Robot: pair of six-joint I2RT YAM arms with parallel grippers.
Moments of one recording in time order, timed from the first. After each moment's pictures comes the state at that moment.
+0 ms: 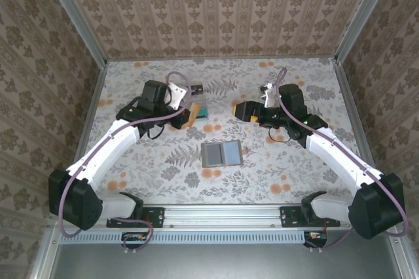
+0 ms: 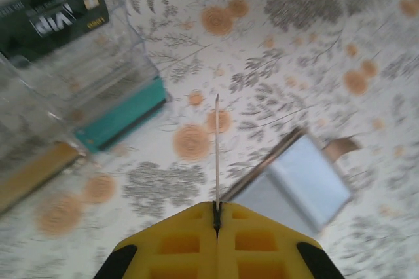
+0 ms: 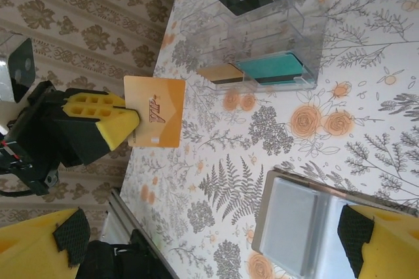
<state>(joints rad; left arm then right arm) -0.49 1.28 1.07 -0.60 0.30 0.04 0.34 1.20 0.89 -0.24 -0.58 0.65</state>
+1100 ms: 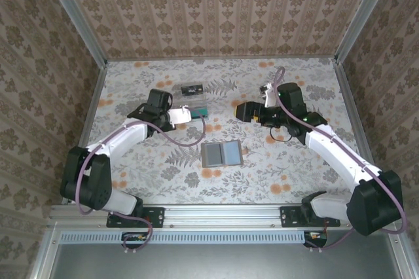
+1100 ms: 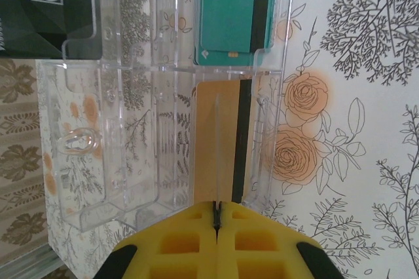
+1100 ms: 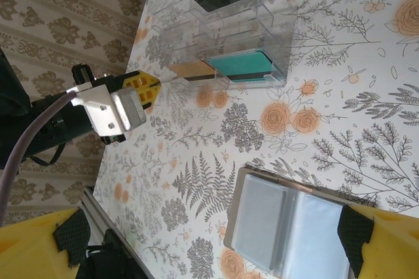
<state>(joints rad) -0.41 1.45 0.91 -0.35 -0.08 1.12 0.33 1.24 0.93 -0.31 -0.54 0.58</state>
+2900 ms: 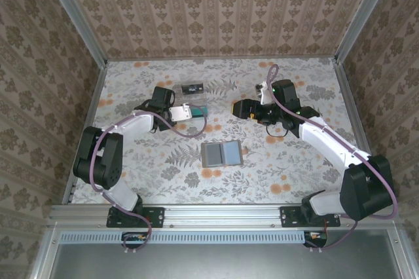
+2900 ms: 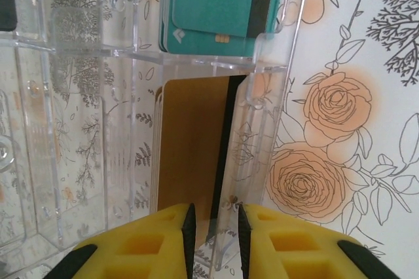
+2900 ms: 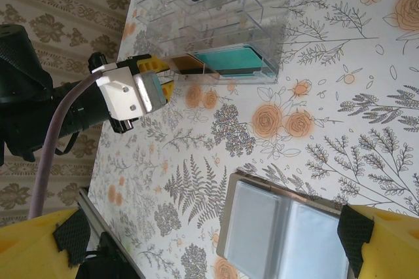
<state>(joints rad) -0.37 1.64 0.97 -0.30 -0.08 1.09 0.32 1.36 0.97 -0.29 -0.56 0.58</state>
